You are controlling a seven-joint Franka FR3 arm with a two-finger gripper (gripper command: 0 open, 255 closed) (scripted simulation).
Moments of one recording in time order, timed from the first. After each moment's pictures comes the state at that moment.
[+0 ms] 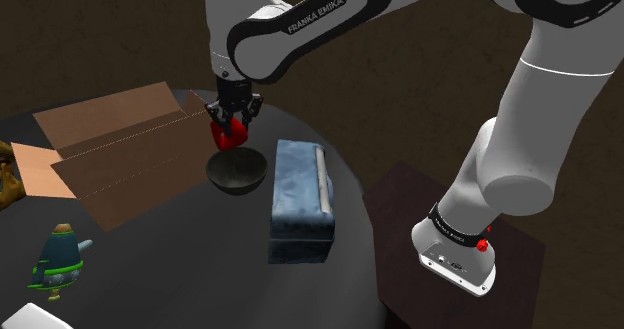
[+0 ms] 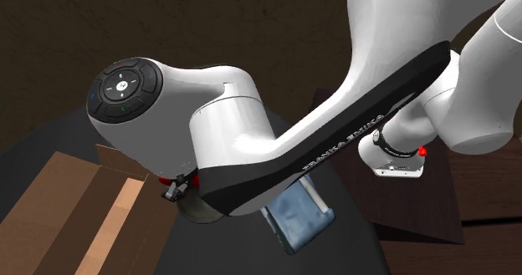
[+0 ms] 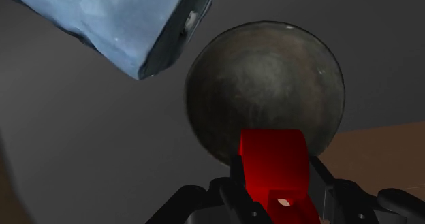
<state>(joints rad) 0.29 0.16 0.20 -2.00 -0.11 2.26 0.72</state>
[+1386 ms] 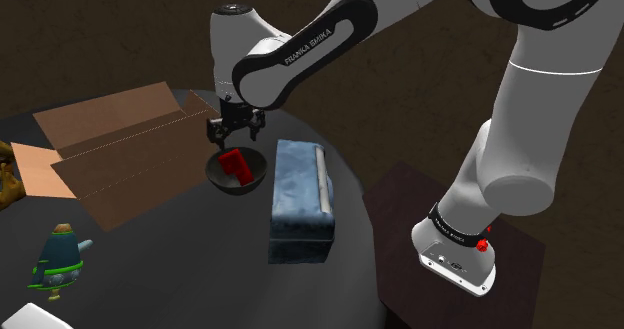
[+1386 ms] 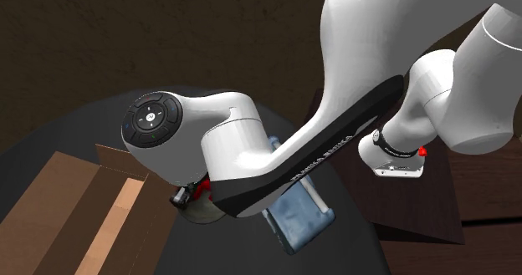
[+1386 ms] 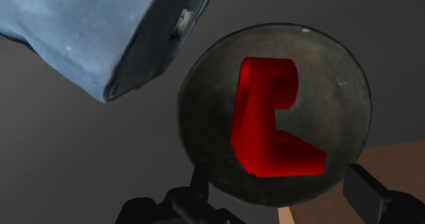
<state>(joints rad) 0.30 0.23 0.20 -2.05 -0.14 2.37 0.75</state>
